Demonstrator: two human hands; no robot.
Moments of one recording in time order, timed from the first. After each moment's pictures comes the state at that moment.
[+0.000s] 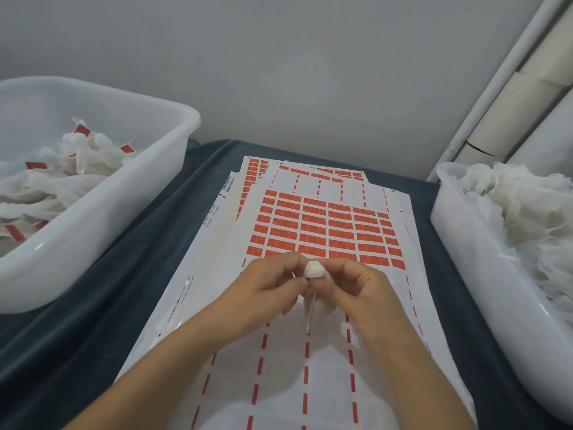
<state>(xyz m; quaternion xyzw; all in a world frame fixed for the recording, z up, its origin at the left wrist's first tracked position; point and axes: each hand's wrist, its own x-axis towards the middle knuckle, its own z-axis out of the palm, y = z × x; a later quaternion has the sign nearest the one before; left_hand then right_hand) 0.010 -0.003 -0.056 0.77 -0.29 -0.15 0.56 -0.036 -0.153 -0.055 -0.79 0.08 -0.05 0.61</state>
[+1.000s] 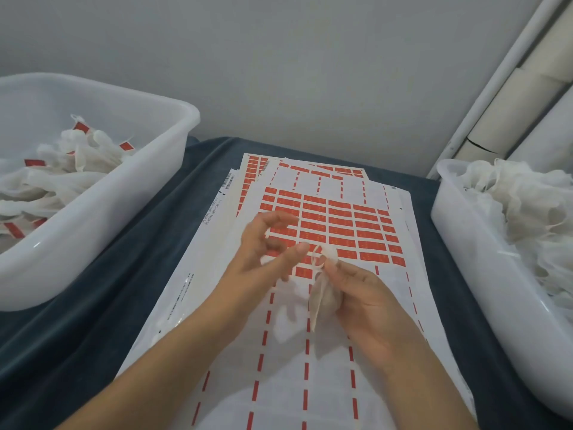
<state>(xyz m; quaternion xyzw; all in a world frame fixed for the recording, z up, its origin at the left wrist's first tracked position) 0.011 -0.008 -0.053 0.69 -0.15 -0.08 0.70 -0.037 -0.152 -0.055 -0.56 0.12 0.07 0.82</state>
